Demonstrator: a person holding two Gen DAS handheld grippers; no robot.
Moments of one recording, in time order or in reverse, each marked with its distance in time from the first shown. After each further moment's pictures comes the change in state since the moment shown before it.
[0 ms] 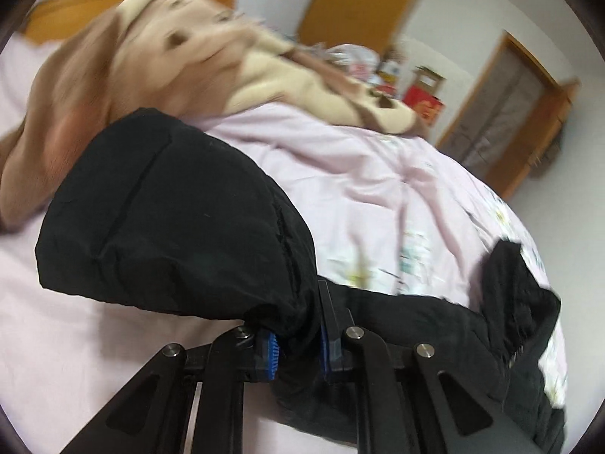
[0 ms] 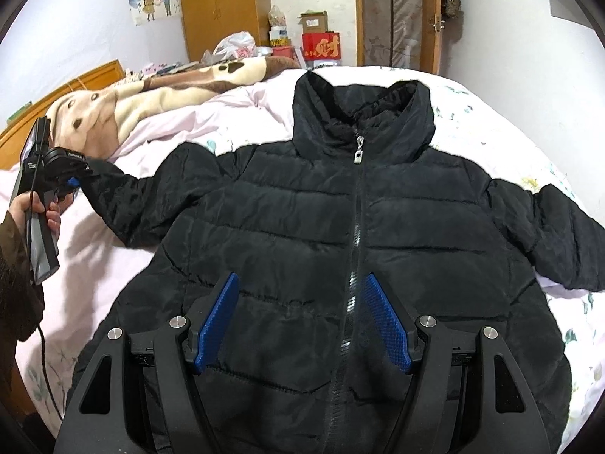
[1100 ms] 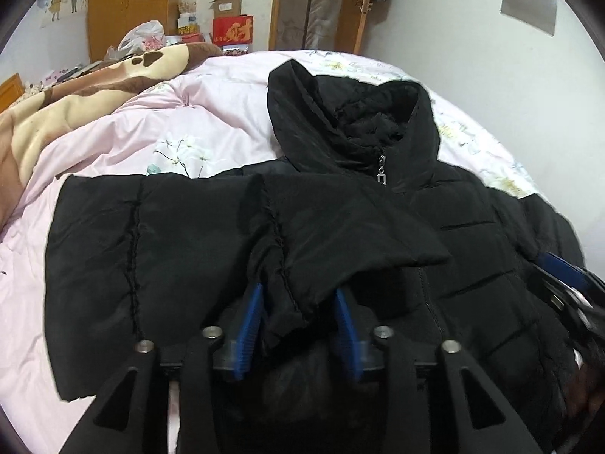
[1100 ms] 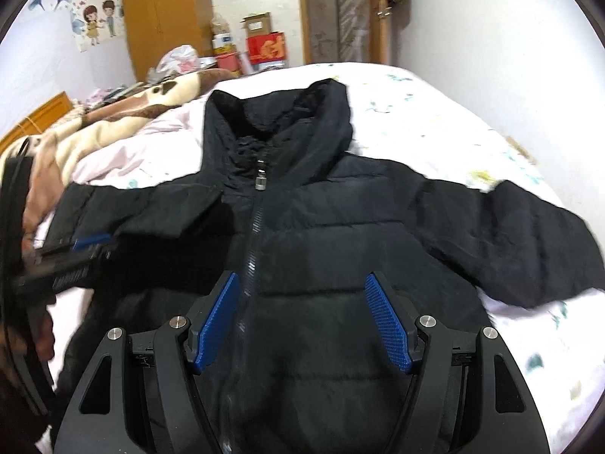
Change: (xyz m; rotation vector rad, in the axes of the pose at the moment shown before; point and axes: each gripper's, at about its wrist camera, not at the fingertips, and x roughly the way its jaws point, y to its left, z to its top) left arm -0.012 -0.197 -0.127 0.633 0.228 -0.297; right arm 0.037 -0.094 0.044 0.140 0.032 -0.073
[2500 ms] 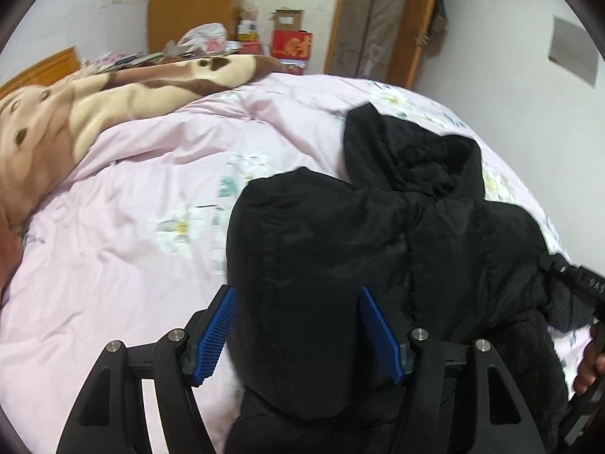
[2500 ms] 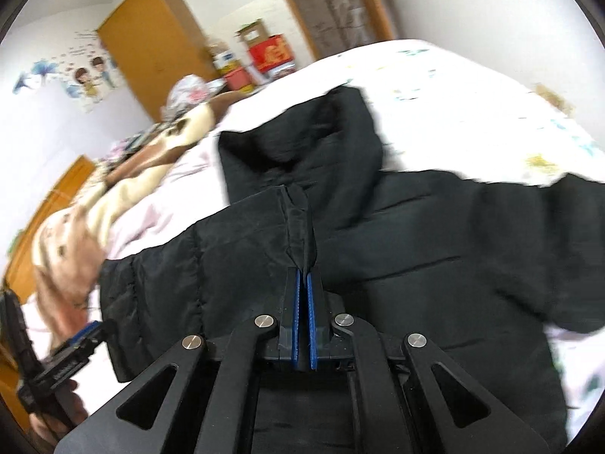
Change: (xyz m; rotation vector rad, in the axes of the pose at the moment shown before) left arm -0.028 0.032 0.013 -0.139 -0.060 0.146; right arm 0.015 -0.043 0.048 0.222 0.001 0.140
